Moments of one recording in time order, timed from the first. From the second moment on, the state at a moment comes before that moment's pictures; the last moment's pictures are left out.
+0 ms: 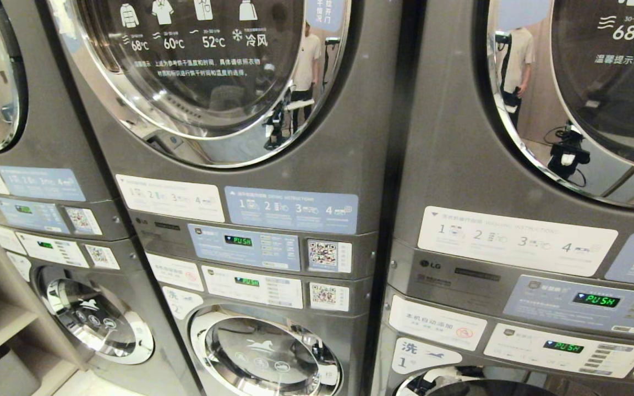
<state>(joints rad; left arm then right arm) -0.01 0.45 -0.05 0.14 -0.06 0.12 0.01 0.00 0.00 0.00 0.01 -0.04</state>
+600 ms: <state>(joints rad) -0.09 0.30 -0.05 0.13 -0.02 0.11 0.01 0.00 0.00 0.00 0.01 -0.04</state>
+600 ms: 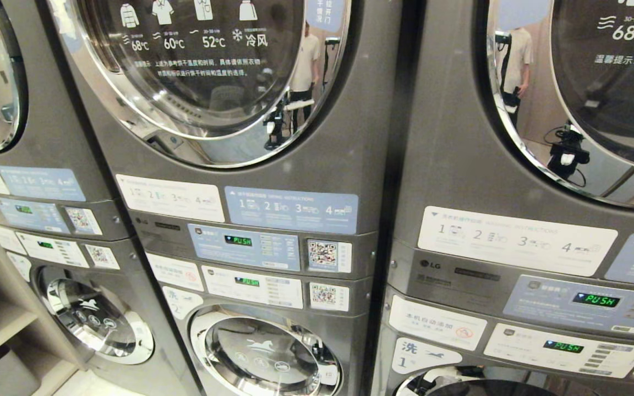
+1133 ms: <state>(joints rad) 0.01 0.07 -0.04 0.10 -0.04 0.12 0.01 0.00 0.00 0.00 0.02 -0.04</state>
